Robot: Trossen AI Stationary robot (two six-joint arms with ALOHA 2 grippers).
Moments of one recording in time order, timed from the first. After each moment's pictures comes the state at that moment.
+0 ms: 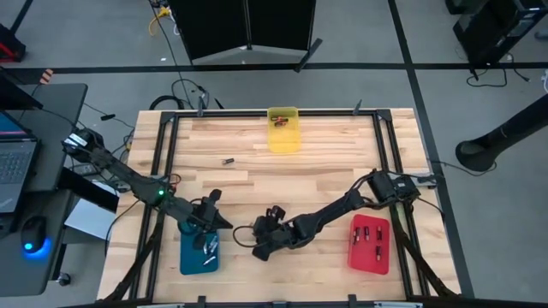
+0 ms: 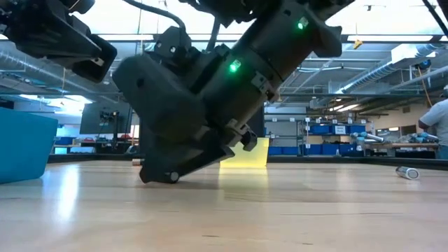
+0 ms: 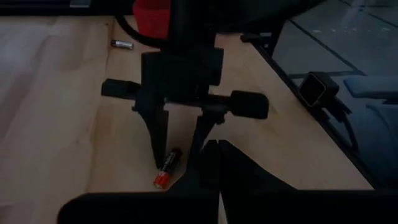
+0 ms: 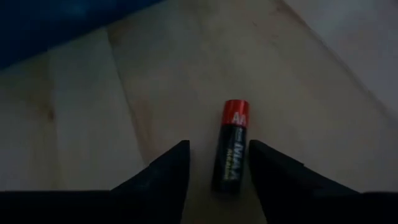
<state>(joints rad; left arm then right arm) -0.54 1.03 0.37 0.25 -0.25 -0.22 0.36 2.28 1.51 -0.14 0.45 0.68</state>
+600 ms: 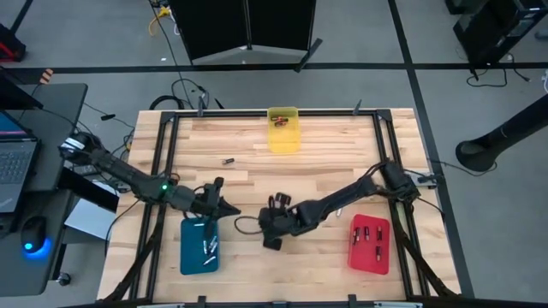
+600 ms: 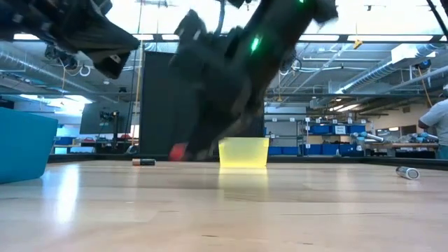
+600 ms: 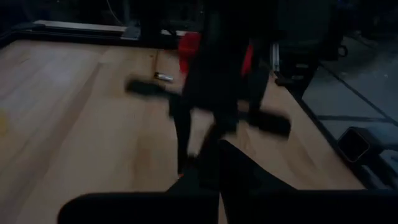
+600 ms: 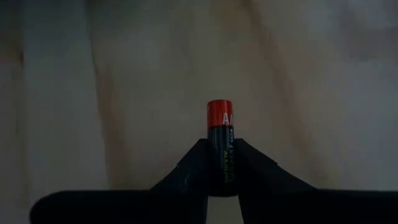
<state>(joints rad) -0.42 1.03 0.37 0.38 -0.28 -0.23 0.31 2.14 1.50 -0.40 0.37 0.47</state>
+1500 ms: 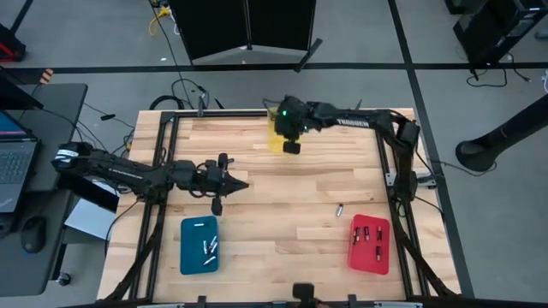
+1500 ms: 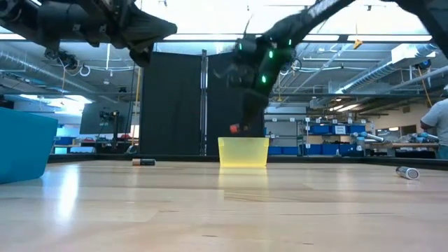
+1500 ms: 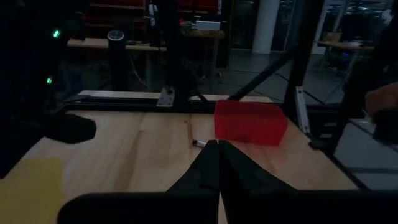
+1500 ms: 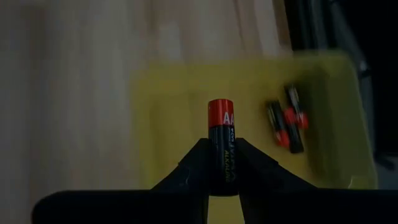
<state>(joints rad) -0.09 1.03 0.37 0.63 -0.05 -0.08 -0.45 1.94 1.50 -0.59 0.05 -0.39</state>
